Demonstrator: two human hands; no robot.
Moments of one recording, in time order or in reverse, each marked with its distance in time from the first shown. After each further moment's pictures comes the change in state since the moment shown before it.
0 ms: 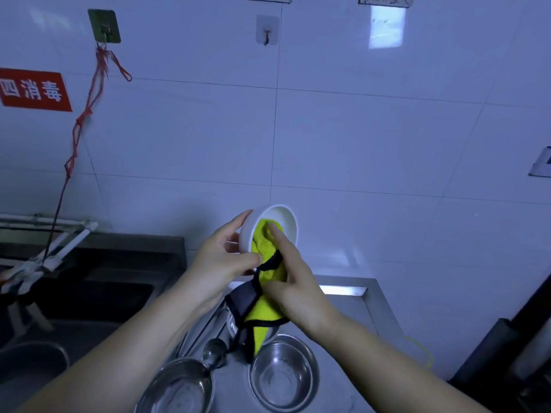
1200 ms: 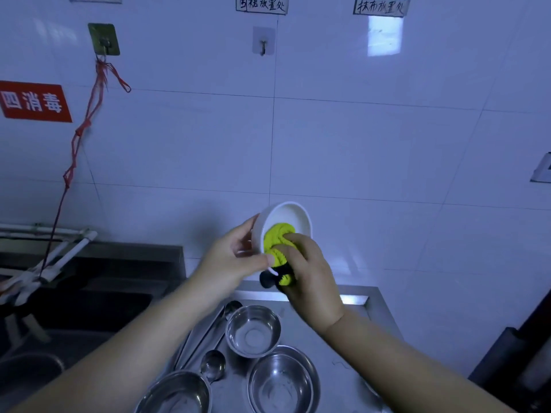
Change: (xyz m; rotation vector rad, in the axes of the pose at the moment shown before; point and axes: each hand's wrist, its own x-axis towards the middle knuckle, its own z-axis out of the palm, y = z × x) left_hand 0.012 0.011 0.010 0.097 -0.132 0.108; right_hand 0.032 0.056 -0.030 -0.632 0.336 -0.558
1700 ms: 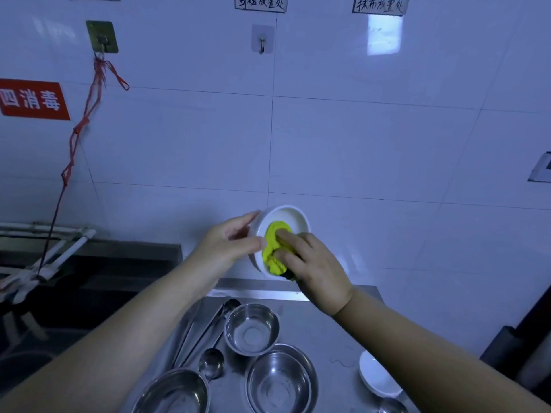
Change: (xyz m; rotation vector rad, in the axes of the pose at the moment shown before) left_hand 0.012 0.005 -0.006 0.002 -0.019 -0.046; right_hand 0.011 0.027 -0.012 -0.226 -0.072 -0.359
